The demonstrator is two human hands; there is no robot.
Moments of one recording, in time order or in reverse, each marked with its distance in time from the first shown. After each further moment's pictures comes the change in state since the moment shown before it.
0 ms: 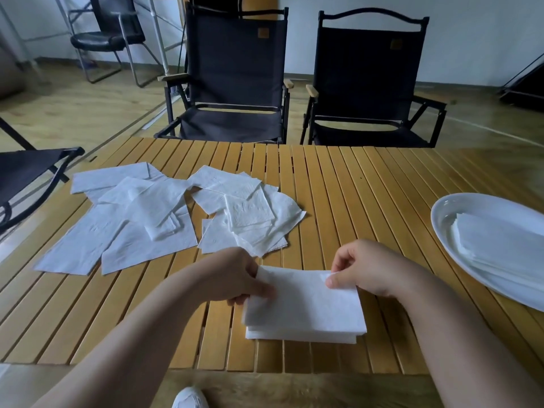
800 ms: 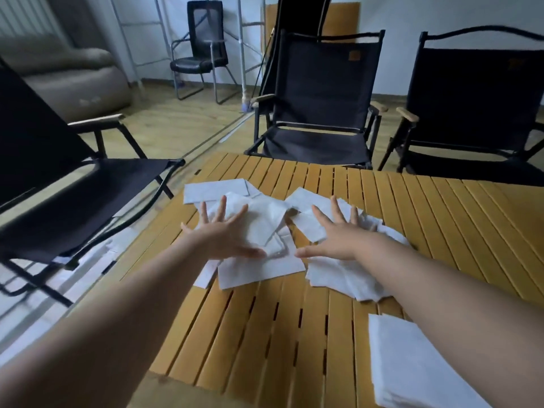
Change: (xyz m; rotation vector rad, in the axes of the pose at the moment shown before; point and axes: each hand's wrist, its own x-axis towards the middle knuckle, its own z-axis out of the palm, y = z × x) left_hand 0.015 -0.190 -0.138 0.361 0.351 -0.377; right_hand 0.175 -0.180 0.065 -0.401 -0.066 -0.184
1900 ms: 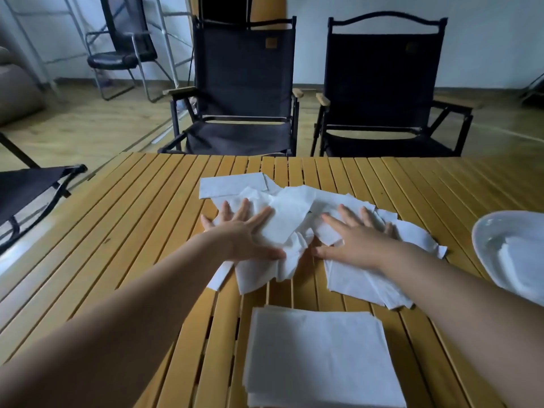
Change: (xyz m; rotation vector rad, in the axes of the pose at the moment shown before) left_hand 0.034 0.216 0.040 0.120 -0.031 0.309; right_hand -0.057 0.205 0.009 0.030 0.108 0.165
